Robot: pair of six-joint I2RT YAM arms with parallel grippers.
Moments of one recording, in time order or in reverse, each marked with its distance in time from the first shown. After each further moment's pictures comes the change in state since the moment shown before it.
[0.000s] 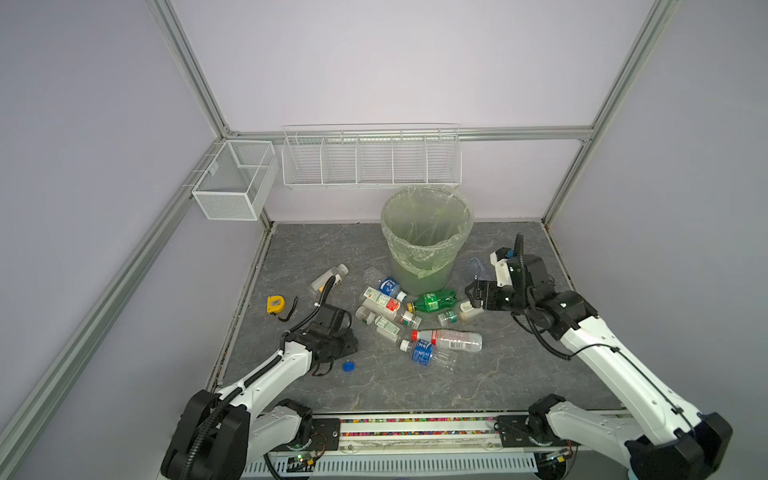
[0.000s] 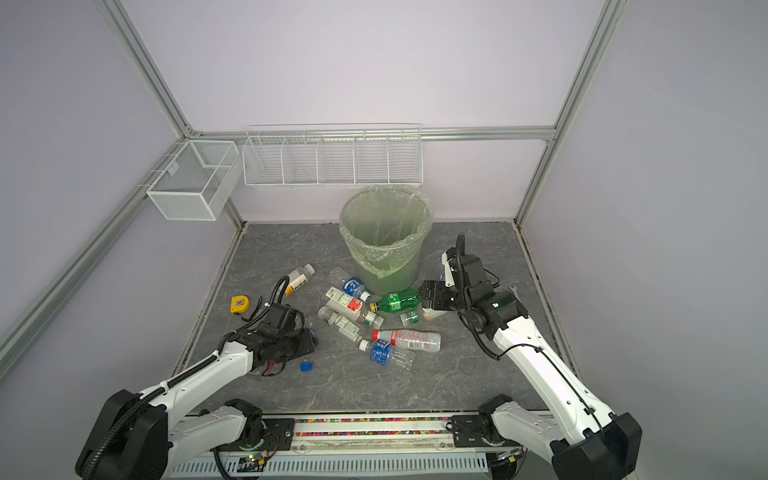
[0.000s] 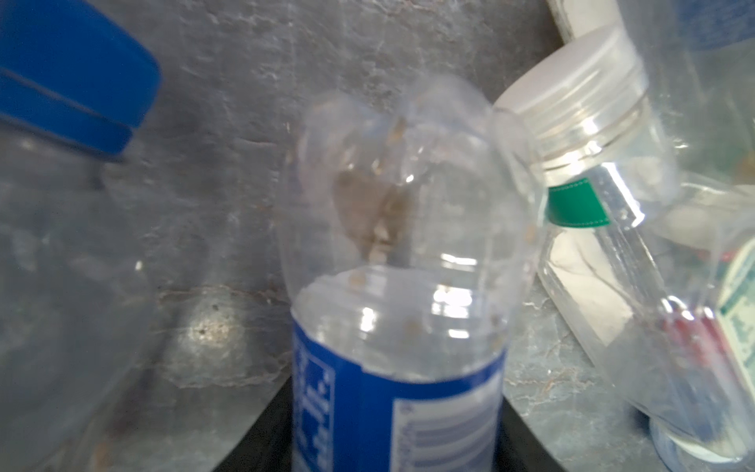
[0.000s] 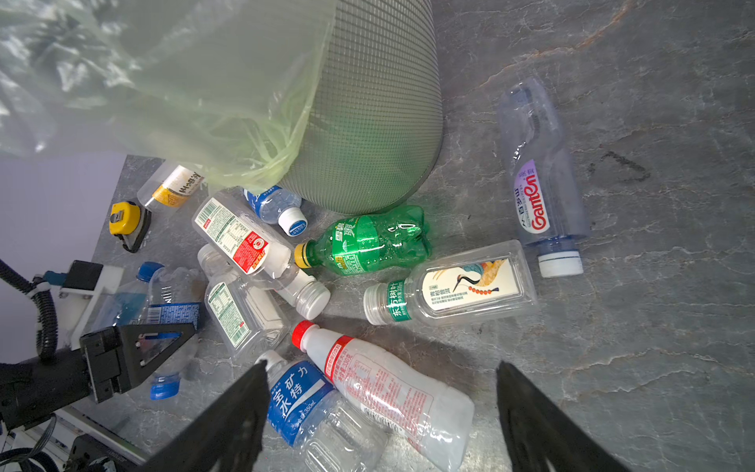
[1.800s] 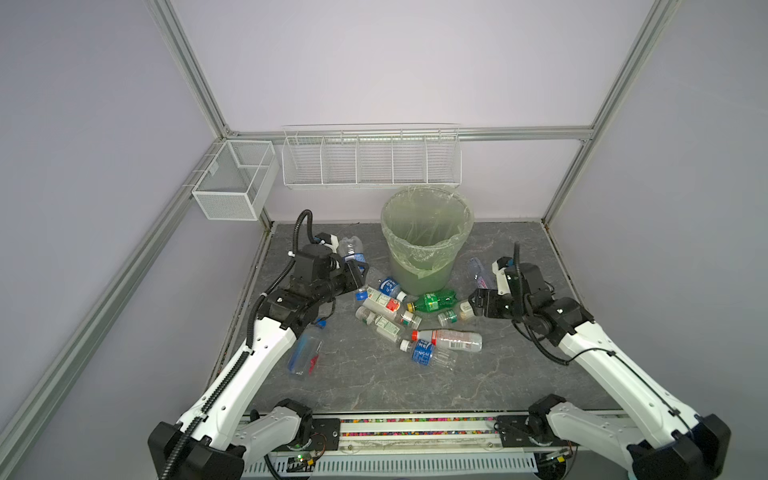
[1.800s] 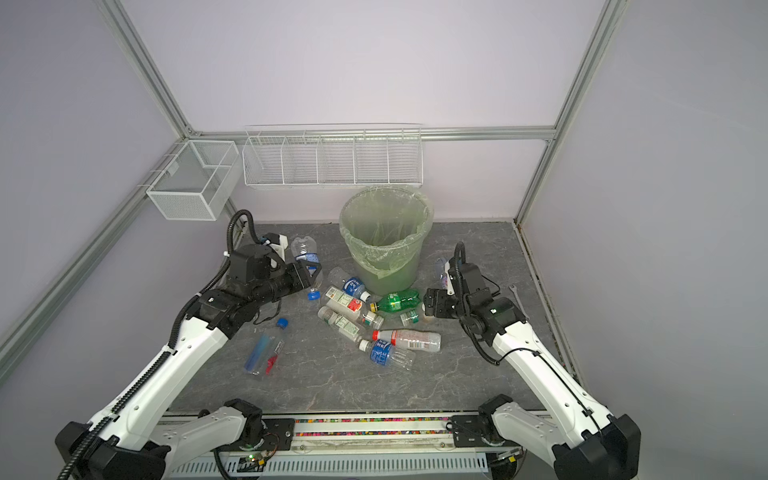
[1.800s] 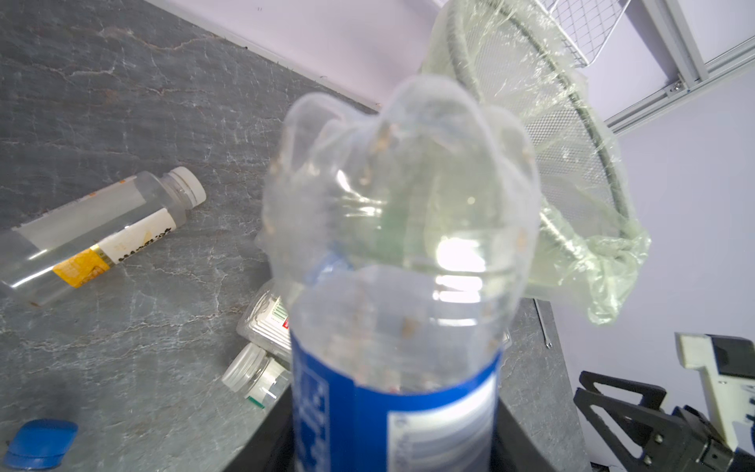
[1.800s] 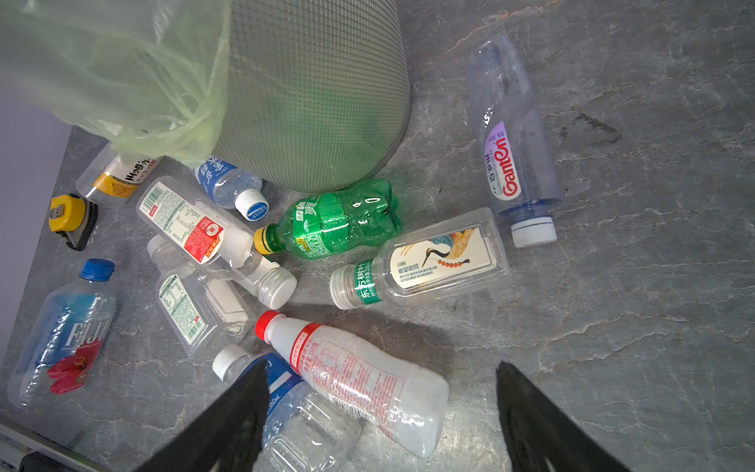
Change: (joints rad) left arm 0.000 -0.012 0.624 -0.065 0.052 0.035; right arm 0.000 -0.023 -0.087 0.000 0.053 0.011
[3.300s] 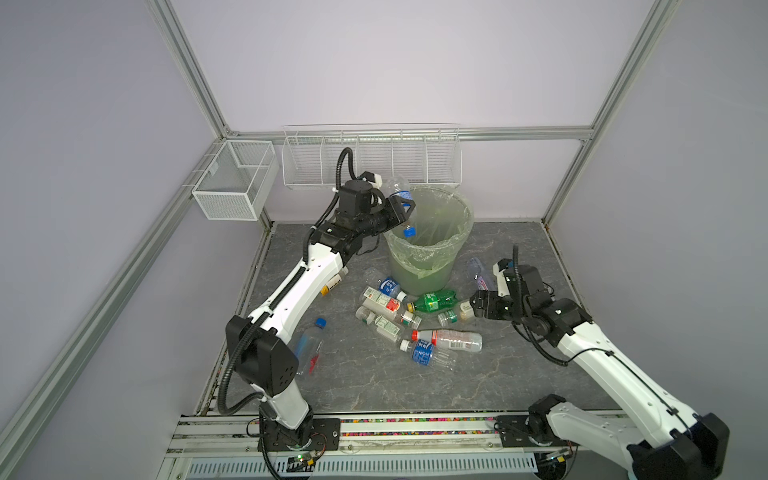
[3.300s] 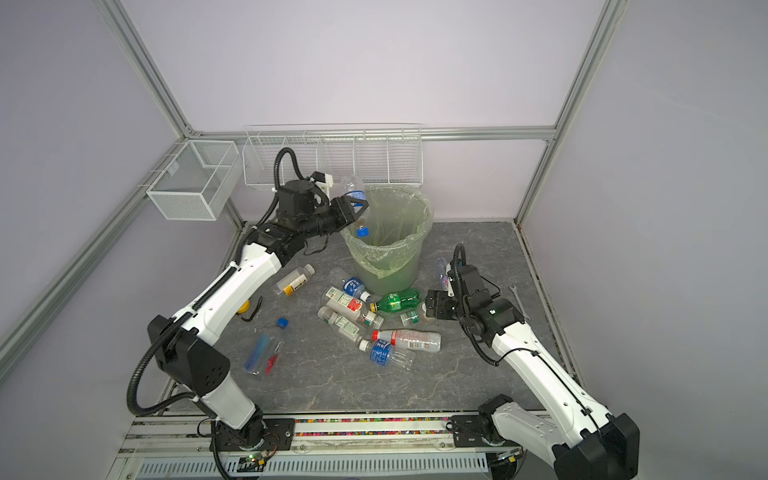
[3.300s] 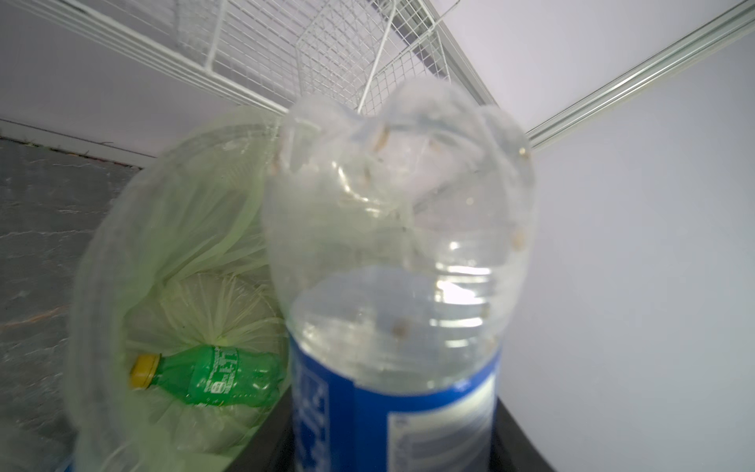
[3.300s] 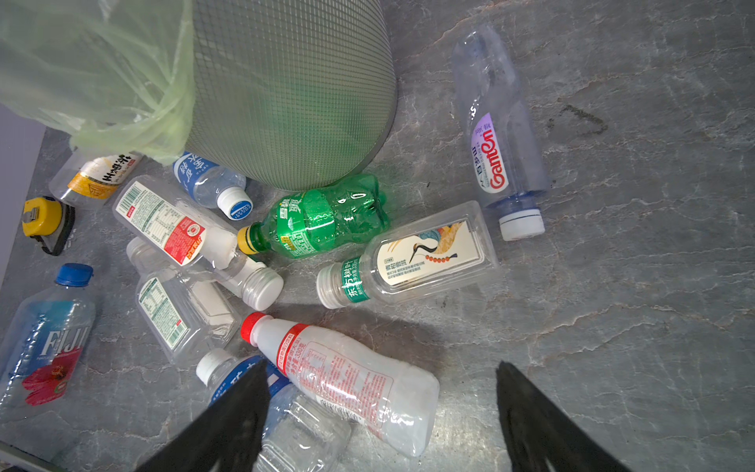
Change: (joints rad) left arm -0.101 0.643 0.682 0.197 0.163 -0.149; right arm 0.000 0.000 -0.016 0.000 0.026 0.006
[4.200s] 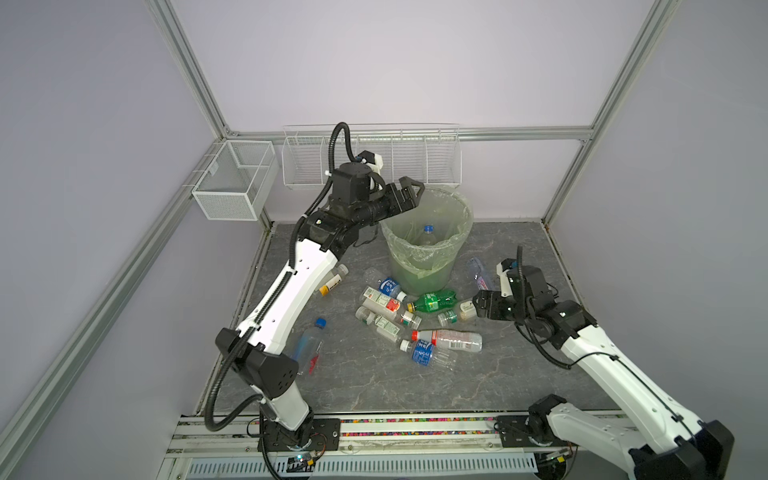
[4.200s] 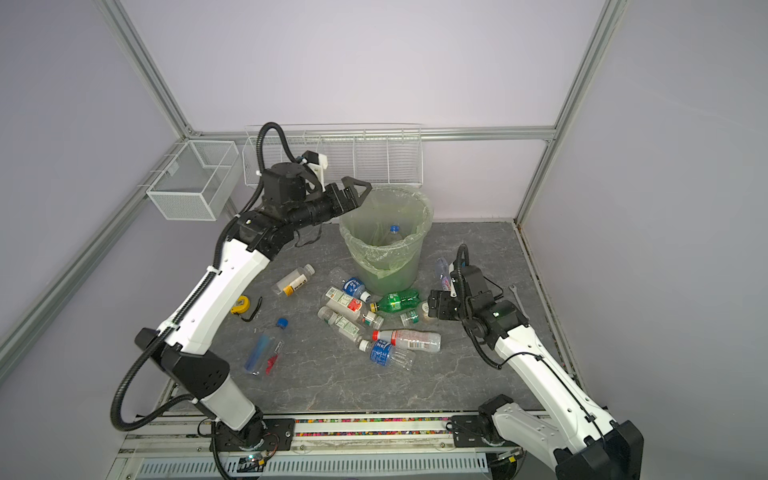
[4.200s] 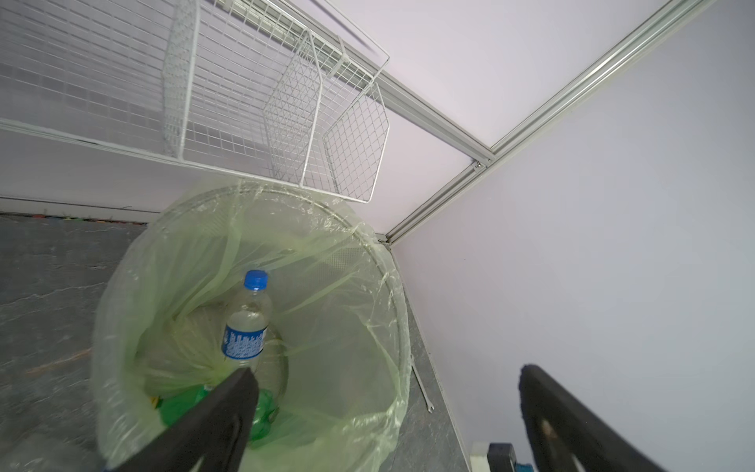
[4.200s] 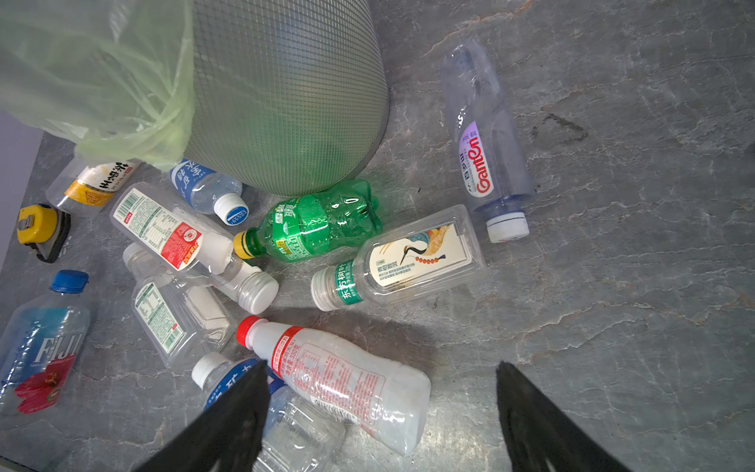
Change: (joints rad) left arm -0.036 -0.130 0.127 -0.206 -0.111 0.125; right arm -0.007 -0.027 0.000 -0.011 0.019 -0.008
